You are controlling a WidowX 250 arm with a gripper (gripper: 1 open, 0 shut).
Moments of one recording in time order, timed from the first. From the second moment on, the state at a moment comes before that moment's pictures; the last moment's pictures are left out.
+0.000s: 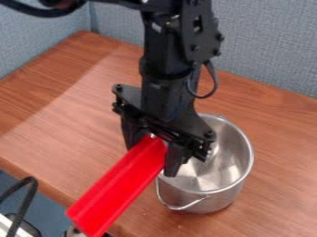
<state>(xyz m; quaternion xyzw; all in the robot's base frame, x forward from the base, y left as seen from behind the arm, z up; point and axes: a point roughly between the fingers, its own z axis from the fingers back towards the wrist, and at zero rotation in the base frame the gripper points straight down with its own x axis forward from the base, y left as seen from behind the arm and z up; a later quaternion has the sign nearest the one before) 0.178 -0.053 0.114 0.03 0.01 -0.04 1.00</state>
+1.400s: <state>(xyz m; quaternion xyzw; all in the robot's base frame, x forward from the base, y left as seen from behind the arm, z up) 0.212 -0.069 0.060 0.03 -0.03 -0.06 1.00</state>
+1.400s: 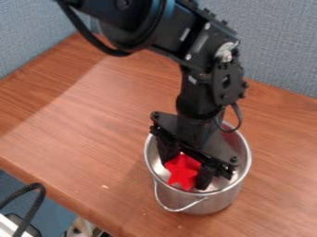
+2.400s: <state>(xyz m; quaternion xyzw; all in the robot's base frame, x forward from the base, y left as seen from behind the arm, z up) 0.214 -0.075 0.038 0.04 -0.01 -0.01 1.00</state>
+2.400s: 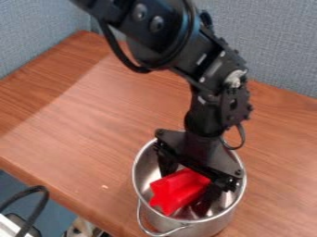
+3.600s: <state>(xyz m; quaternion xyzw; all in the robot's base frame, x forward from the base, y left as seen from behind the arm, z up) 0.230 -0.087 0.044 0.03 -0.03 0.03 1.00</state>
